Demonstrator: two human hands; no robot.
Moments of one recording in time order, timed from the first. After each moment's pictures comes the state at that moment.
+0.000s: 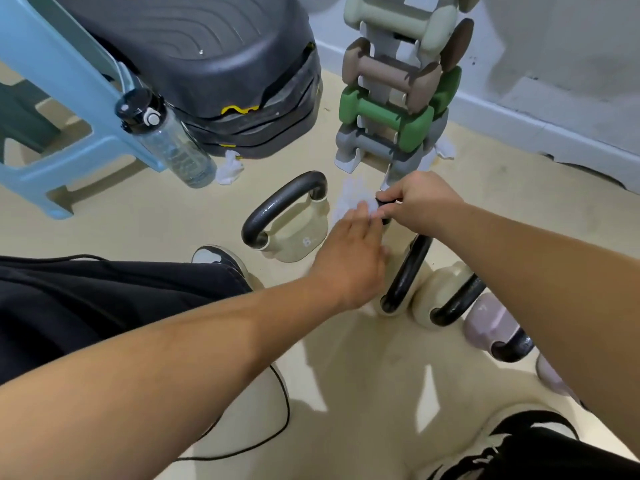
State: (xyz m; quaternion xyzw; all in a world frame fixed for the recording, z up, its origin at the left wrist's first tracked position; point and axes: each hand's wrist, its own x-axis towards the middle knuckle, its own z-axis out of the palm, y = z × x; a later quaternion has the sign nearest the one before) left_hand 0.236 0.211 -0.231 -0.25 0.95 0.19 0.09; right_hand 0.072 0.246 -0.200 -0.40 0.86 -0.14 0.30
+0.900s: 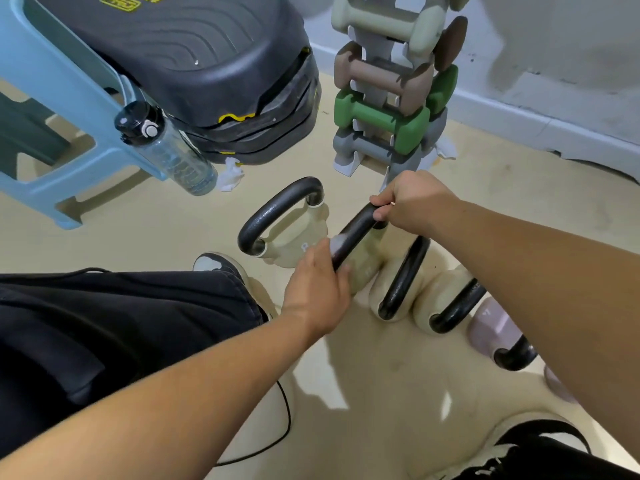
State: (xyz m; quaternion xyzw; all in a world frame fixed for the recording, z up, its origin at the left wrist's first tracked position) left_hand 0.277 0.217 -0.257 -0.44 0.85 0.29 0.00; right_hand 0.060 0.239 -0.205 -0.40 0.85 -0.13 0.32
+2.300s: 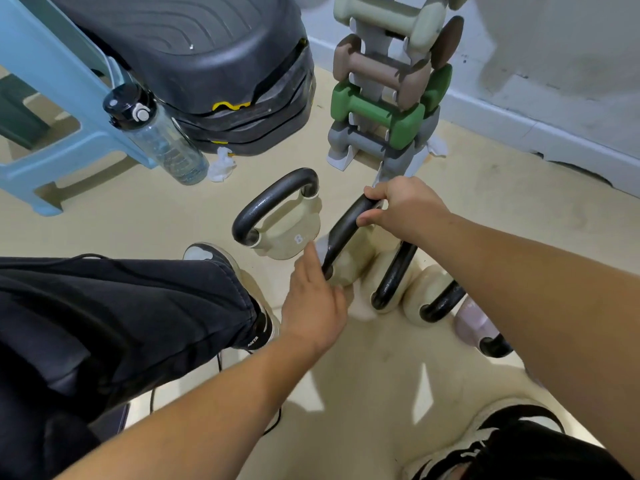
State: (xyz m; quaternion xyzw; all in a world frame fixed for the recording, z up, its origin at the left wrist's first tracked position) left_hand 0.301 0.251 -0.273 -0.47 0.82 0.32 0.00; right_hand 0.086 0.249 -0.199 -0.38 0.86 -0.11 0.32
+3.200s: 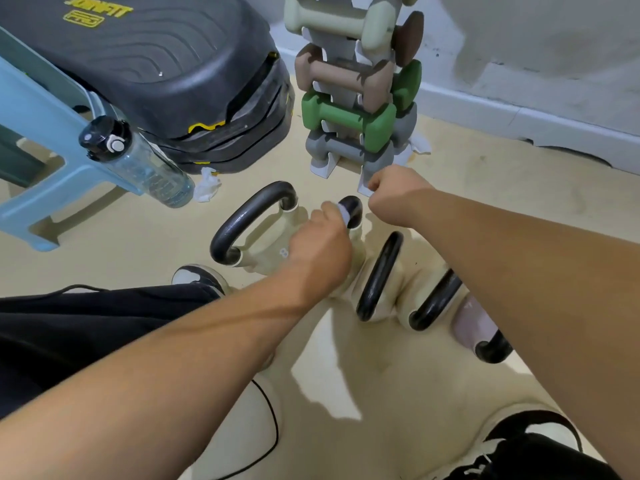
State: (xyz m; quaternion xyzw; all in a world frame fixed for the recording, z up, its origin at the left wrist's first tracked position) left_hand 0.192 0.199 -0.256 -0.31 0.94 -0.08 0.13; right_hand 0.046 0.250 -0.209 -0.36 0.86 -0.14 0.32
